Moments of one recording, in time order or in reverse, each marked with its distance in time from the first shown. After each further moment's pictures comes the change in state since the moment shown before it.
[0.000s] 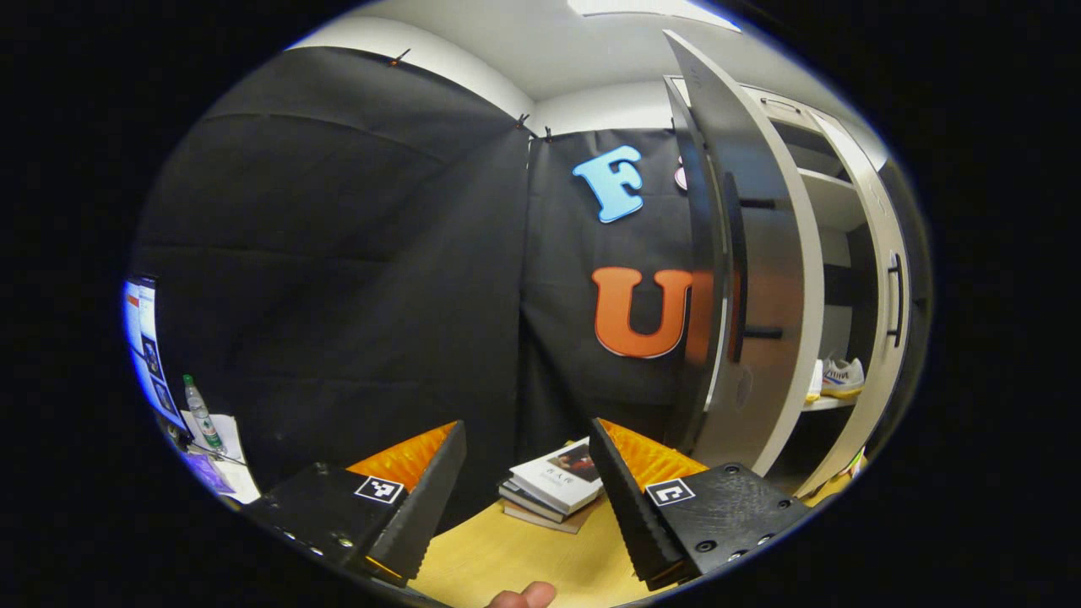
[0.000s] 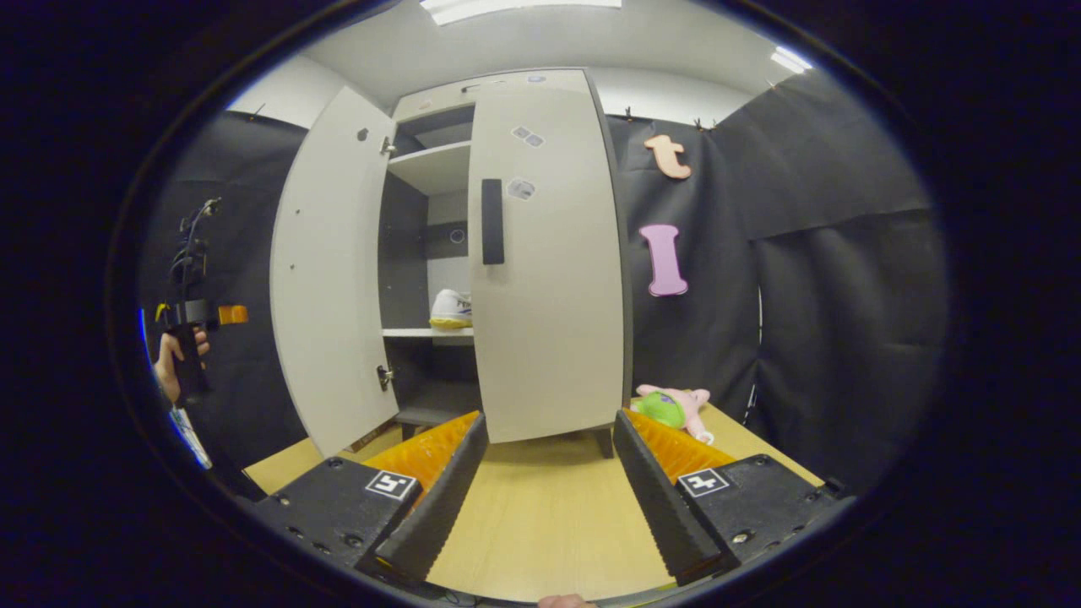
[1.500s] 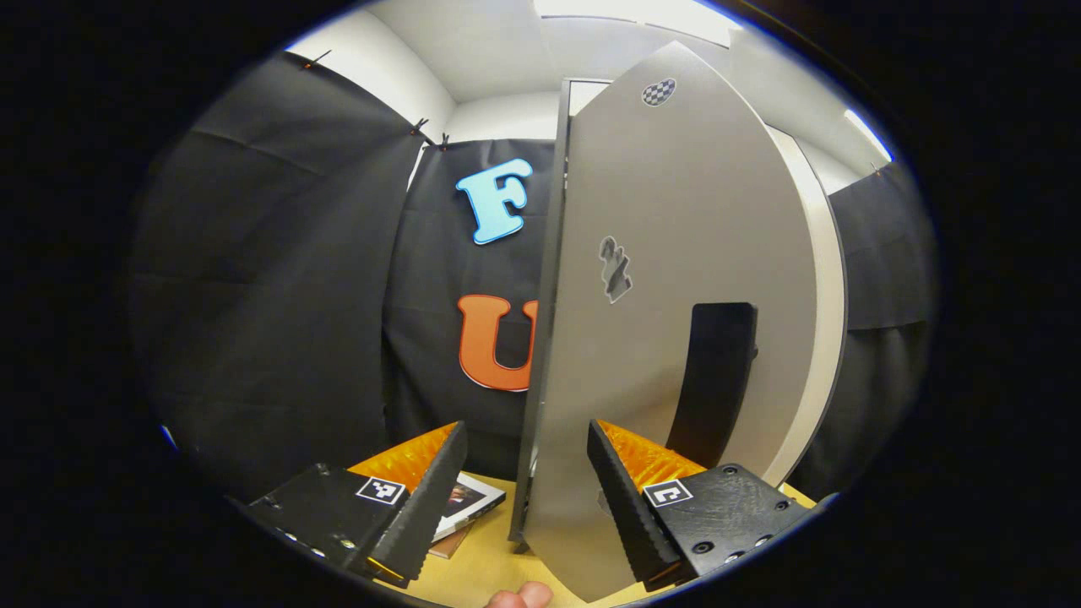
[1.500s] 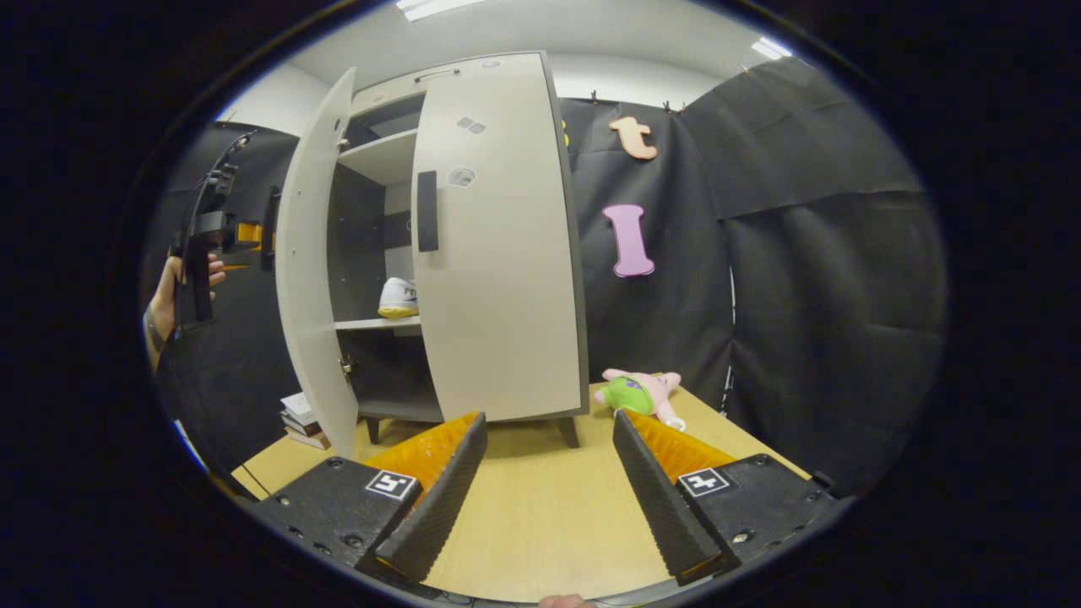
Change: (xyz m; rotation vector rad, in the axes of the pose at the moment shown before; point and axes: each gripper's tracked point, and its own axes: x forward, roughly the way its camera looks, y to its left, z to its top) left arm 0.011 -0.192 0.069 -0.034 -0.010 -0.342; right arm 0.020 -0.065 -0.010 0.031 0.032 -0.094
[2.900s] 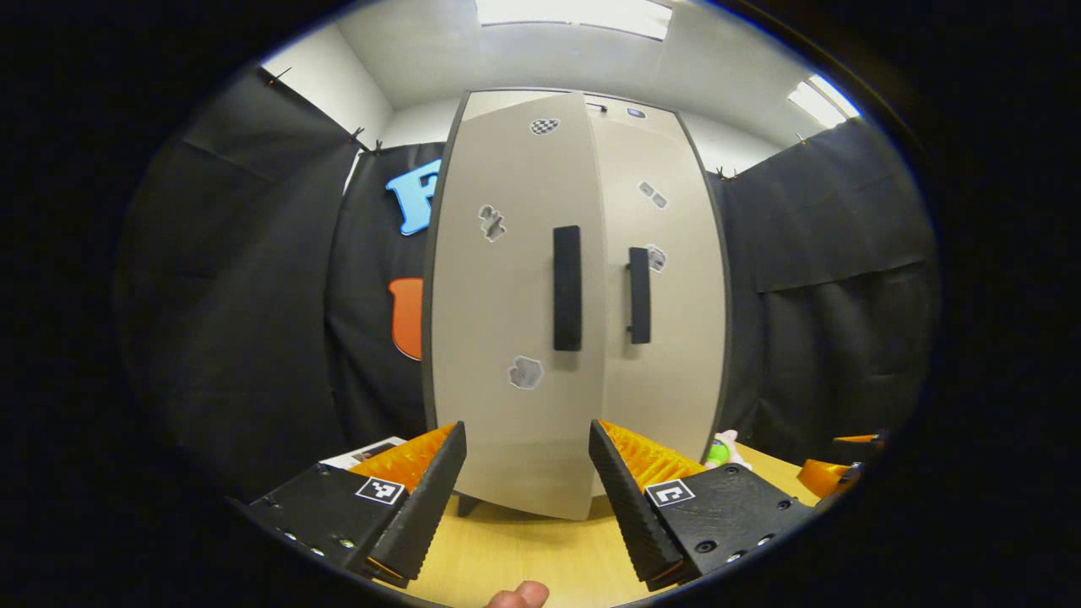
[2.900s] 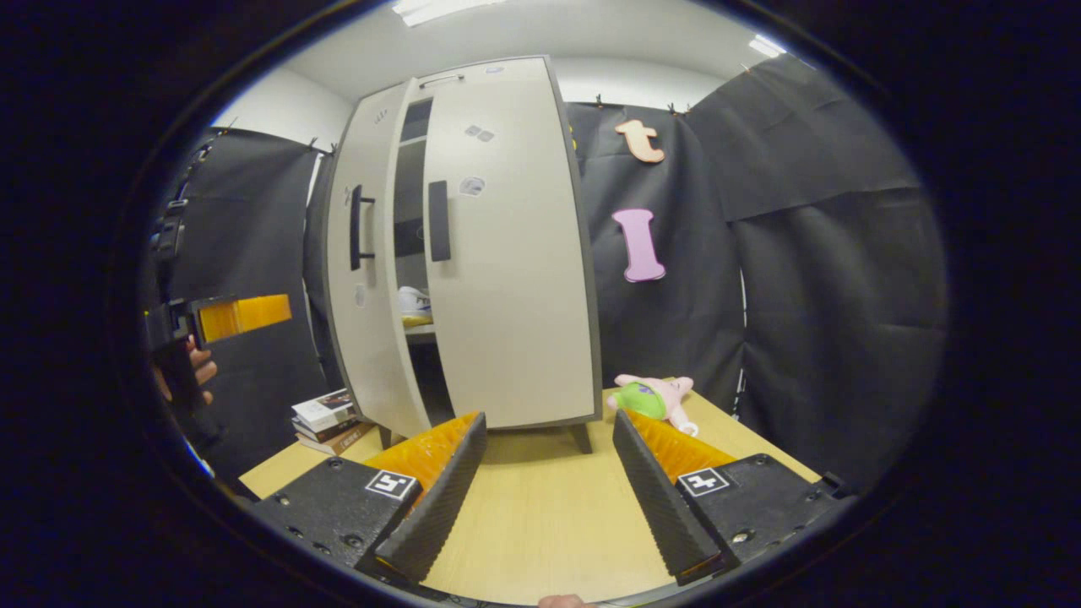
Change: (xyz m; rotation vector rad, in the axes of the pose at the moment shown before) left arm -0.121 -0.115 -0.095 0.073 0.006 -0.221; right arm -0.003 0.028 0.009 0.011 -0.026 0.066
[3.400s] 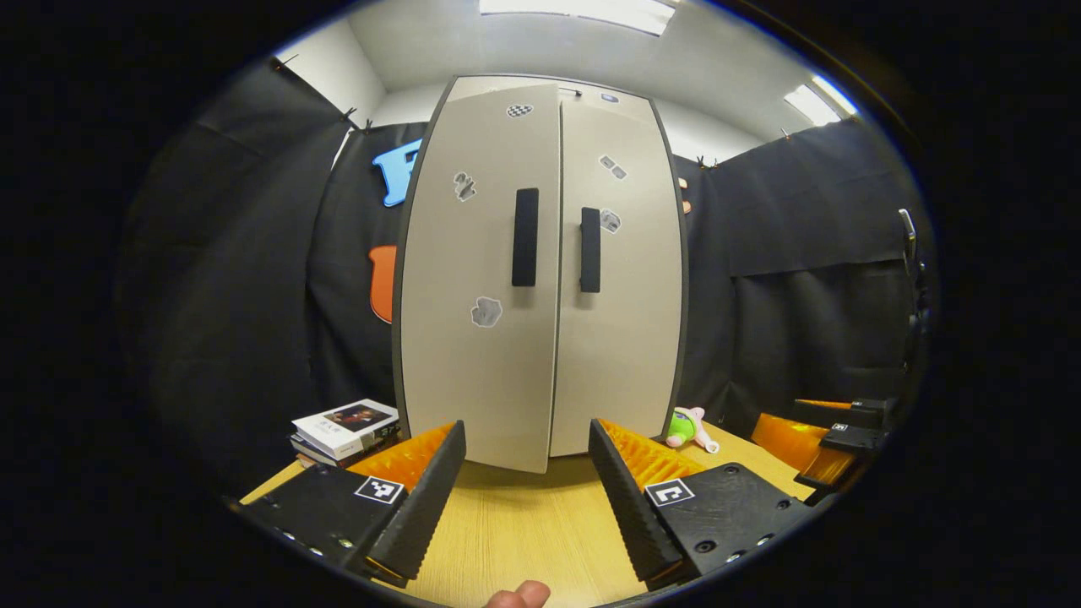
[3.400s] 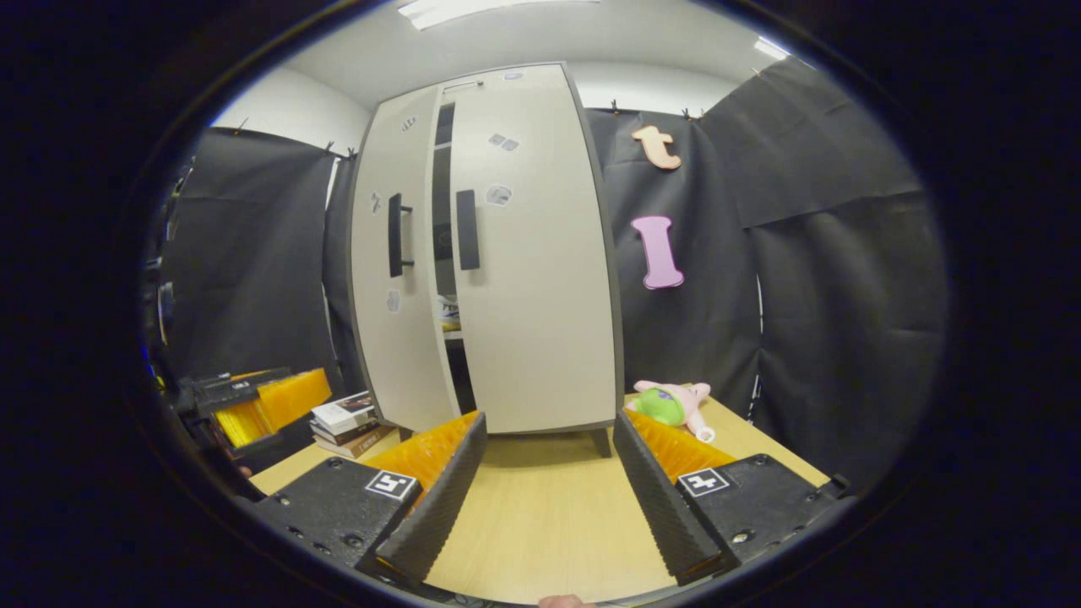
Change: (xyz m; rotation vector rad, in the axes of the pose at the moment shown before) left arm -0.041 -0.031 -0.053 -0.030 0.073 -0.037; right arm -0.010 0.018 0.006 -0.002 -0.010 0.038
